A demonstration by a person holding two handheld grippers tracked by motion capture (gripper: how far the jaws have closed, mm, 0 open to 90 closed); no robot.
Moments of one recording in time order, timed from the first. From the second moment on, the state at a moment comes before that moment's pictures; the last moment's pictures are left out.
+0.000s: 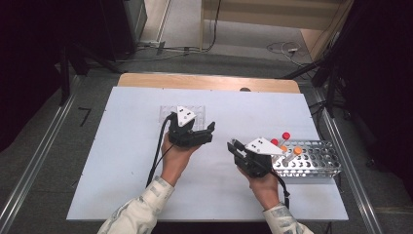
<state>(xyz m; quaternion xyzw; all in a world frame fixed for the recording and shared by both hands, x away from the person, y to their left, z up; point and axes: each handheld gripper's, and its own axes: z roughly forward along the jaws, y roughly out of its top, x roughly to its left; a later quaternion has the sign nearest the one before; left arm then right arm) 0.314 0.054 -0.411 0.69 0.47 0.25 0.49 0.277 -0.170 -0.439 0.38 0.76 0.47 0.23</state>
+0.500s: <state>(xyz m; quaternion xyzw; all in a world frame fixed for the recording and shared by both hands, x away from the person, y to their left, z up) 0.298 0.037 -0.413 0.72 0.42 0.22 0.51 0.292 -0.143 -0.451 0.38 0.77 0.46 0.22</state>
